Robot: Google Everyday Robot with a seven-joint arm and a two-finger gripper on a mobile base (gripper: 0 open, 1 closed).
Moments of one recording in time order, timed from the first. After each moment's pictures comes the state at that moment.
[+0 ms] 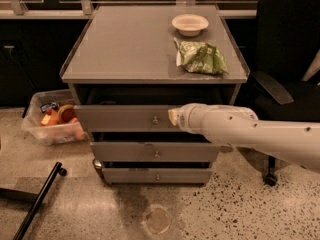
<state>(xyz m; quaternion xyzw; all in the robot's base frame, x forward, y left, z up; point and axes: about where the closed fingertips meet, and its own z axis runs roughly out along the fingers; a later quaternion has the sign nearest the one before) 0.636 -0.073 0.711 -0.13 0.87 0.17 0.44</state>
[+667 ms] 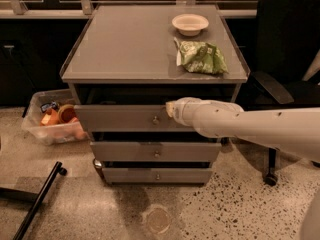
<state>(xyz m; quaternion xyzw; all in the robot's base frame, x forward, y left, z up) 0.684 -0.069 0.702 -0.11 0.86 0.16 0.46</state>
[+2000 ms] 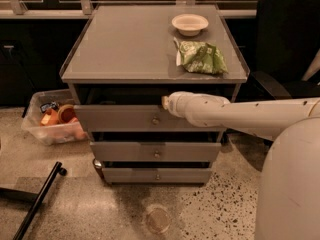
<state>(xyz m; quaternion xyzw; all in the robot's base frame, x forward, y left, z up) 0.742 -0.051 0.677 -0.11 0.86 0.17 0.47</state>
